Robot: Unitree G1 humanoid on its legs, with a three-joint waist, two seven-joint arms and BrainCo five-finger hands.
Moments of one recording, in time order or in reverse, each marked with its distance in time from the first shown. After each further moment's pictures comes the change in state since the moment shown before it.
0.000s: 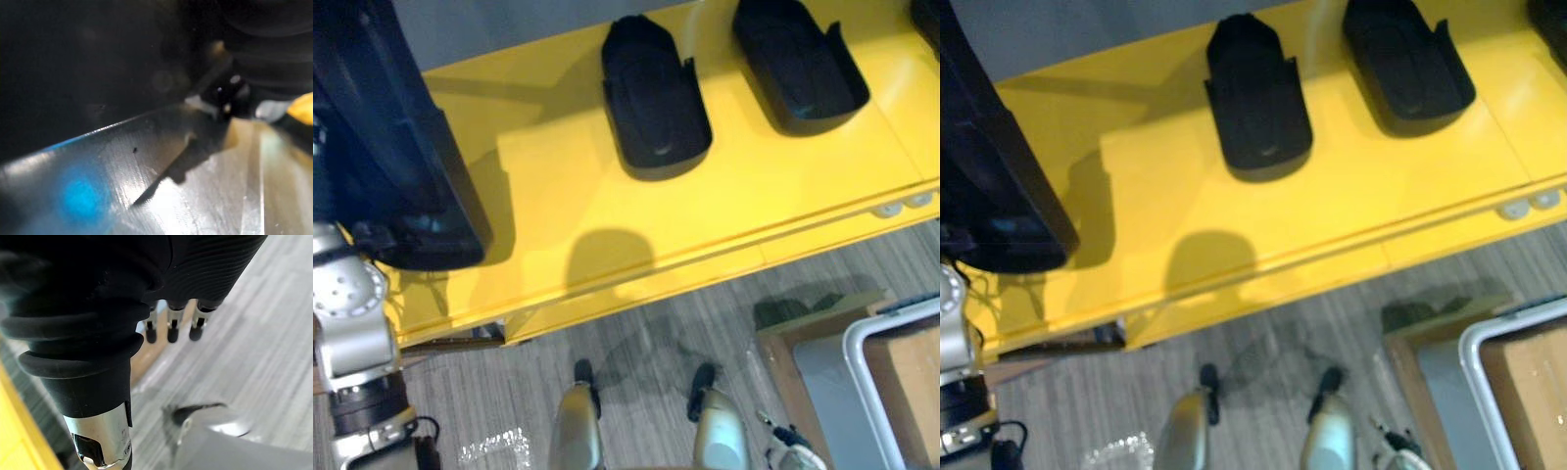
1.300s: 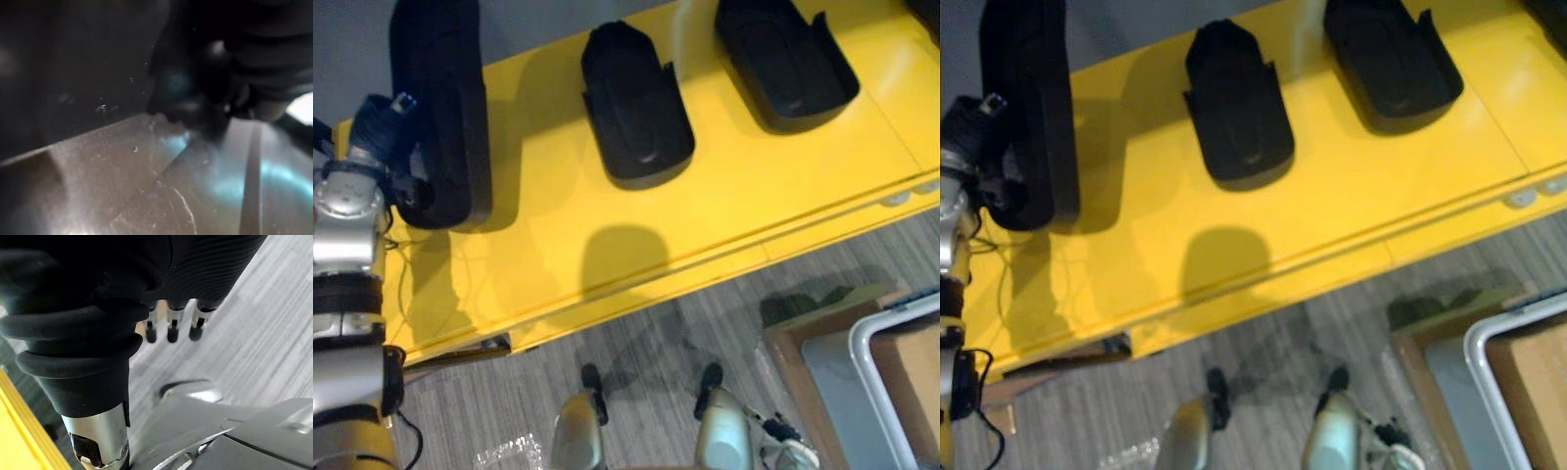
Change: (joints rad) left arm -0.462 0.207 -0.498 0.785 -0.290 0.075 -0.392; right arm 0.012 0.010 0.100 0.027 0.001 0.019 0.049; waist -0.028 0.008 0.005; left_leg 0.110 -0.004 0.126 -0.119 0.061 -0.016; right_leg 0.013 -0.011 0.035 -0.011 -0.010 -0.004
